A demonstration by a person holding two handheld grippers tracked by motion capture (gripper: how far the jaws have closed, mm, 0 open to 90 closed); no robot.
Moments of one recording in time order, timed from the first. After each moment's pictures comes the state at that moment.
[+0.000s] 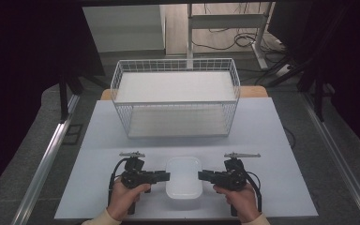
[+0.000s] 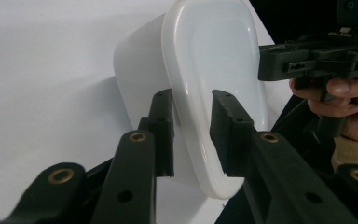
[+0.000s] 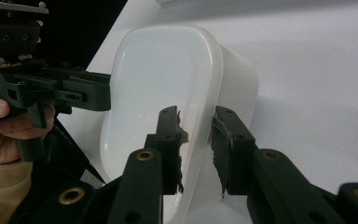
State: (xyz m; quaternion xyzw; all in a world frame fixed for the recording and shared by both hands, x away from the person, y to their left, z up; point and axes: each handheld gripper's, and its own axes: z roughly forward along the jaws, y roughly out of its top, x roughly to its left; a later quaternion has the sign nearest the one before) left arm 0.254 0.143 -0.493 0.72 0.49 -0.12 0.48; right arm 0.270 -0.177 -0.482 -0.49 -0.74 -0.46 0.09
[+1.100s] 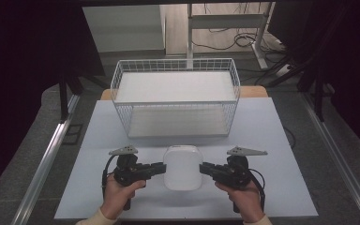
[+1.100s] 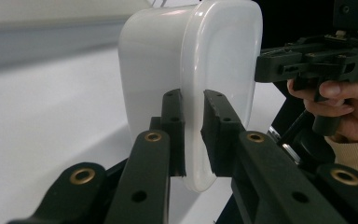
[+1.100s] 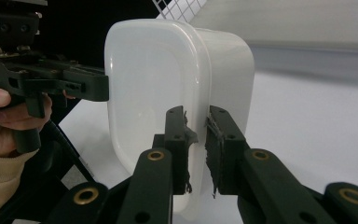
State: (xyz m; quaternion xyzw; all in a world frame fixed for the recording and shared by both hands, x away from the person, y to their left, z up) left arm 0.246 0.151 -0.454 0.73 0.44 -0.05 0.52; right arm 0.259 -0.174 -0.440 -0.43 -0.75 -0.50 0.01
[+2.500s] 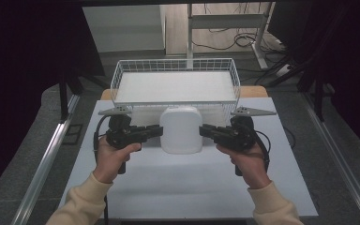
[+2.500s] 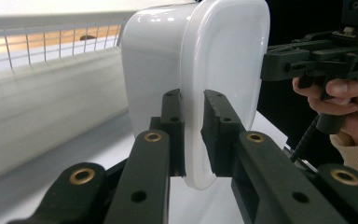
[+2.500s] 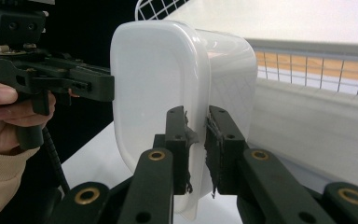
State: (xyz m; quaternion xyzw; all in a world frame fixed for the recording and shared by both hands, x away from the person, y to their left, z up) left arm 0.296 0.161 -0.356 0.73 0.41 0.01 0.55; right arm 0.307 -0.165 -0.346 -0.38 -0.75 -0.54 -0.04
